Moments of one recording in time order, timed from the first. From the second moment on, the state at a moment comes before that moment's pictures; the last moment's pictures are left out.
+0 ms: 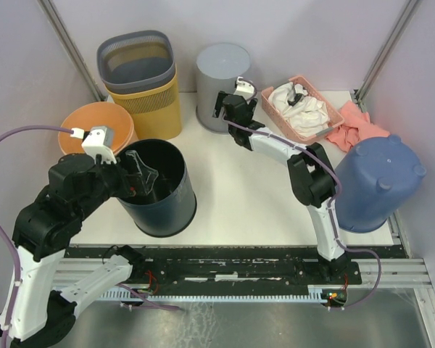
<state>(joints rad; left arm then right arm) -0.52 0.79 1.50 -1.16 -0.16 -0.42 0.61 2.23 1.78 0.13 0.56 0.44</state>
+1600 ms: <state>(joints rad) -0.87 1.16 1.29 -0.97 -0.44 -0.56 0.63 0.99 1.15 -0.51 0.41 0.32</state>
